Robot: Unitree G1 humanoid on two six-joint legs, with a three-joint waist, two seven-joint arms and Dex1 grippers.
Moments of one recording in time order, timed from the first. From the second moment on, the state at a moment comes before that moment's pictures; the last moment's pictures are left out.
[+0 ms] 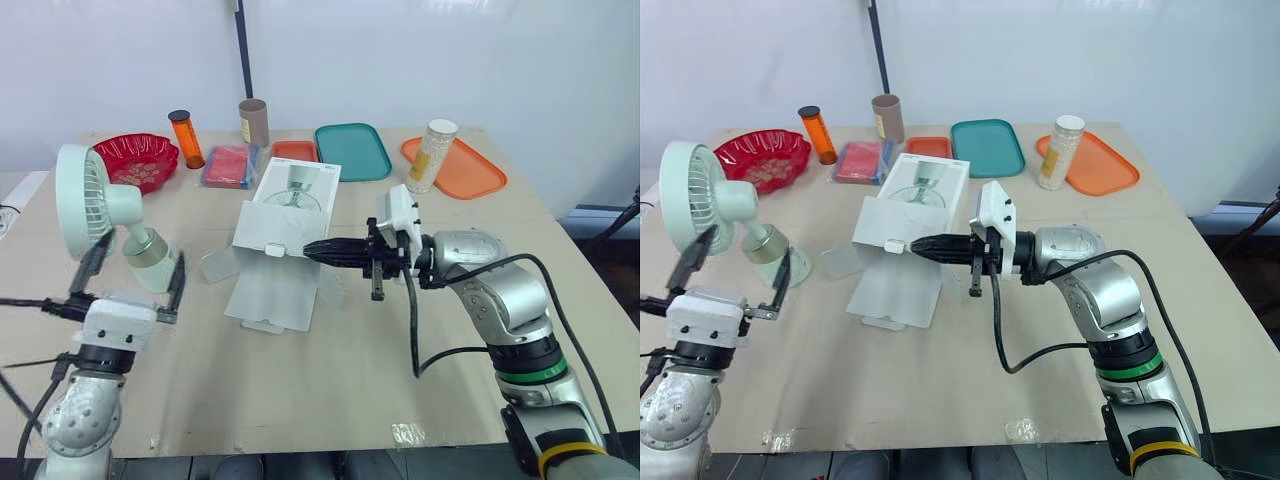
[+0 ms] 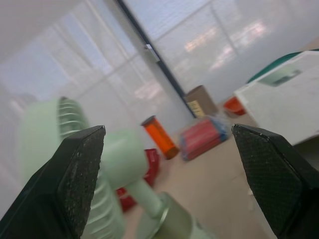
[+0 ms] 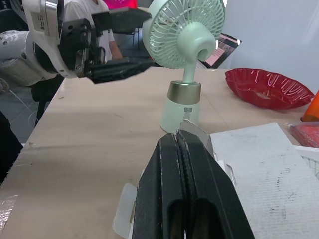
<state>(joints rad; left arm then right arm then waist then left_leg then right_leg) 0.26 0.35 0.21 -0.61 0.04 -0.12 -0.23 -0.64 -0.50 0.15 -0.22 0.49 0.47 1.05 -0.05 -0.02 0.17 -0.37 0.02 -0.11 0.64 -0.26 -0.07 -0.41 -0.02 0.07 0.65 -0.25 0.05</state>
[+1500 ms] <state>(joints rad) 0.15 0.54 0.05 -0.36 -0.37 0.09 -0.81 -0.64 -0.26 0.19 -0.25 0.32 1.12 0.29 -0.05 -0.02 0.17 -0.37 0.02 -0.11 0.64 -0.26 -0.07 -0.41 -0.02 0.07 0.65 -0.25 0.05</state>
